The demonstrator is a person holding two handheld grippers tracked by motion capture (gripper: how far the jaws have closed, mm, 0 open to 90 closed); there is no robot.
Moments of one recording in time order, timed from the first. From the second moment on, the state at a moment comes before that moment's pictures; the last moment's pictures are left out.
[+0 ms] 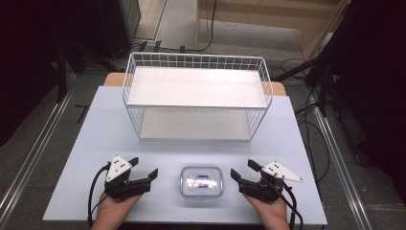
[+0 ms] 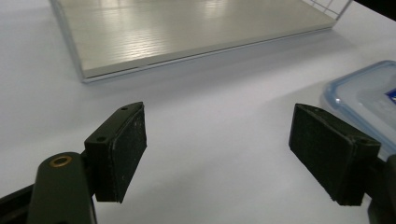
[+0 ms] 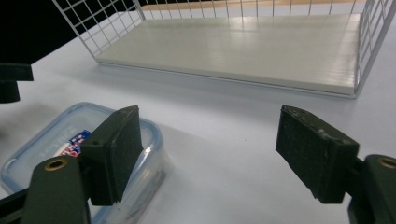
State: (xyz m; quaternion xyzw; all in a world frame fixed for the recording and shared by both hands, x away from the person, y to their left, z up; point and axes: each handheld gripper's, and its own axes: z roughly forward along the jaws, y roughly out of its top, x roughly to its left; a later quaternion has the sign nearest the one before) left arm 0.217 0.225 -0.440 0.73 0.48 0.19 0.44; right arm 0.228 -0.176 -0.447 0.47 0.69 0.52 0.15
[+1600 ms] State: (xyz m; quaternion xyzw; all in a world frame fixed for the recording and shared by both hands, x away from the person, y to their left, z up) left arm 0.221 0.173 -0.466 0.73 0.45 -0.08 0.51; right arm 0.223 -0.143 -0.479 0.49 0.70 0.51 -0.10
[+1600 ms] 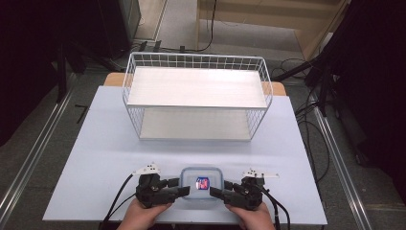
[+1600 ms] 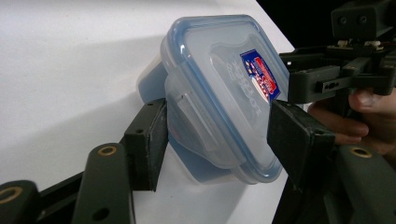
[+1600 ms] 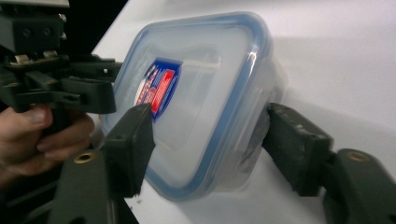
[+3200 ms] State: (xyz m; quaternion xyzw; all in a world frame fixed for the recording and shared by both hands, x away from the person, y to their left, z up) left arm 0.198 0.168 -0.426 0.74 0.38 0.11 0.54; right arm 0.209 -0.132 -0.440 0.41 0.70 0.58 0.04
